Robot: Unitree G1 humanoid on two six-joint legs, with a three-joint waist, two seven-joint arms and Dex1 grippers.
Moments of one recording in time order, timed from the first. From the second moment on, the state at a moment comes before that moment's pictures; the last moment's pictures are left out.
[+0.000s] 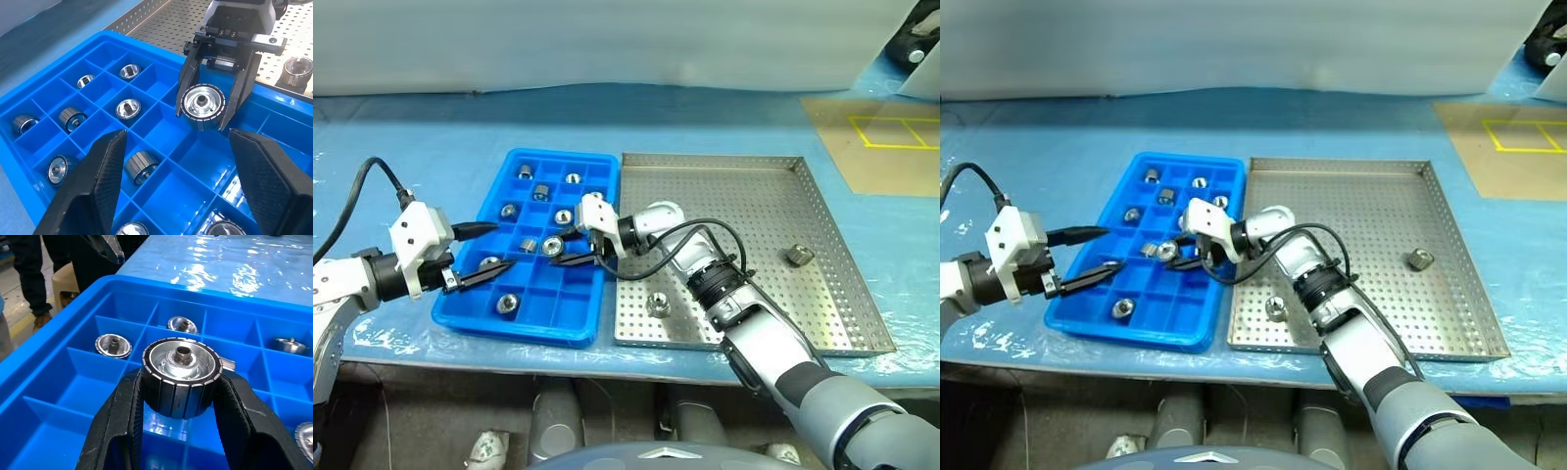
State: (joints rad) left arm 0.04 0.86 0.41 -0.41 -0.49 0.42 -1.03; right arm -0.88 -0.05 0.40 0.62 0.05 0.01 1.20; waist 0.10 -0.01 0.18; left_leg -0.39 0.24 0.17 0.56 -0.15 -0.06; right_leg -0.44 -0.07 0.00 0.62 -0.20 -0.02
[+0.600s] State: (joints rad) left arm 0.09 0.86 0.43 -0.47 -0.53 0.46 -0.99; right arm -0.88 0.01 0.40 0.69 0.03 -0.02 1.19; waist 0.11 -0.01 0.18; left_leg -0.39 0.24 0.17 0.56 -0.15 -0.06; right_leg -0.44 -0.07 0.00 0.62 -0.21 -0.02
